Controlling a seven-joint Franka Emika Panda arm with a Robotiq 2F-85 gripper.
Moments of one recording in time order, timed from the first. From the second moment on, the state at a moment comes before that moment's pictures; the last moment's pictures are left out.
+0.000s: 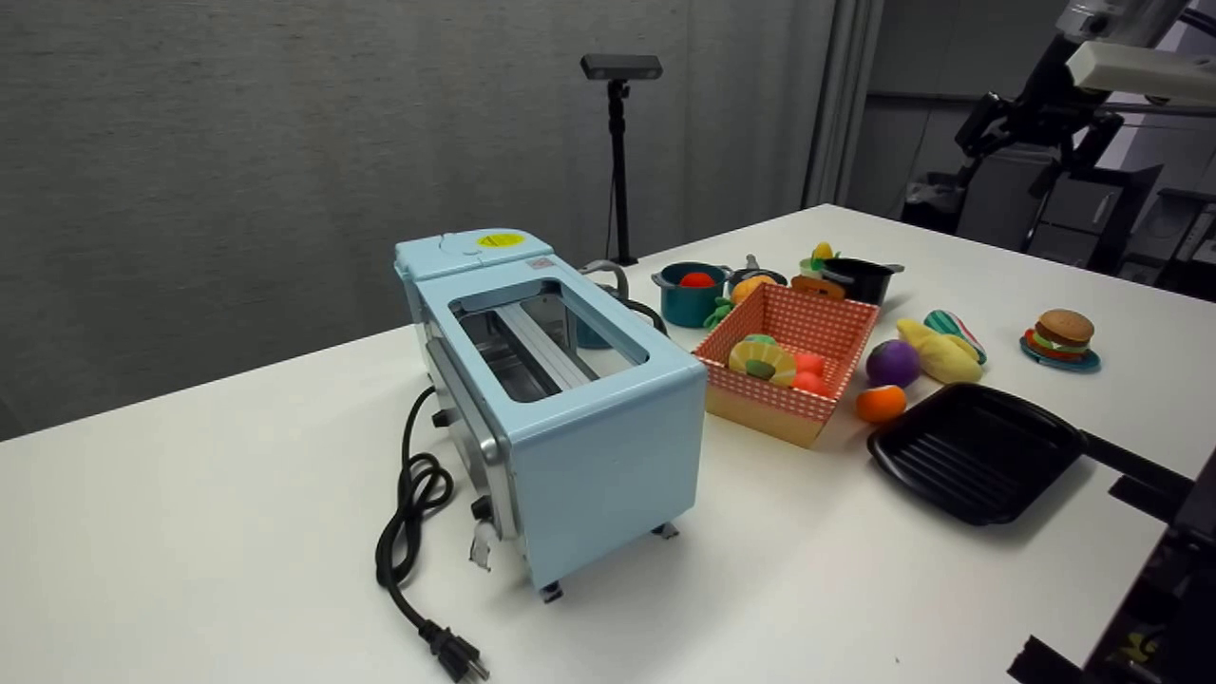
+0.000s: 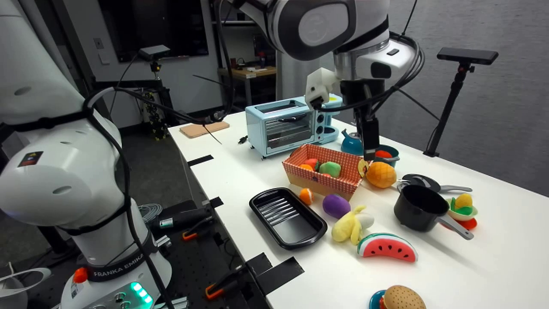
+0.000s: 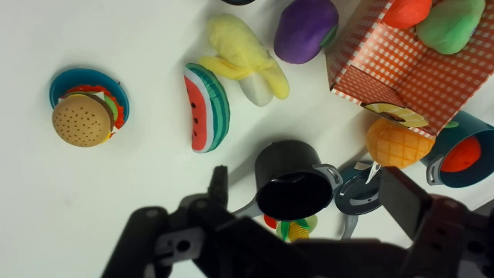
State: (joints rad) arm -0.20 -0.19 -0.17 -2.34 0.03 2.43 0.35
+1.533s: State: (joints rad) arm -0.18 0.26 -0.17 -2.10 0.09 2.44 0.35
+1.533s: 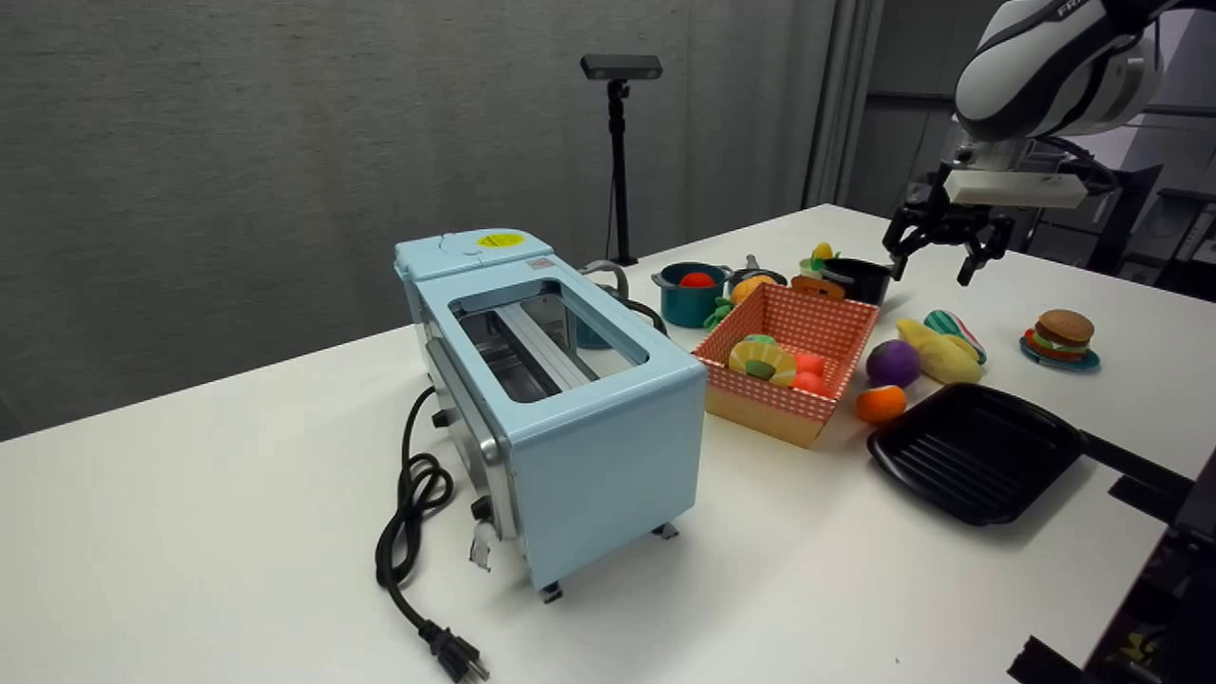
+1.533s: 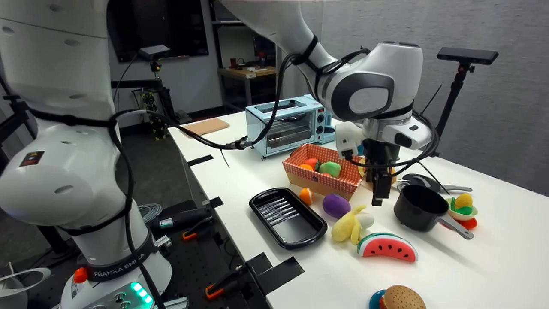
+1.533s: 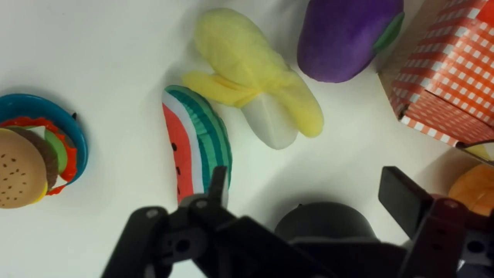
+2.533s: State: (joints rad) arm -0.18 0.31 -0.17 -2.10 0.09 2.44 0.35
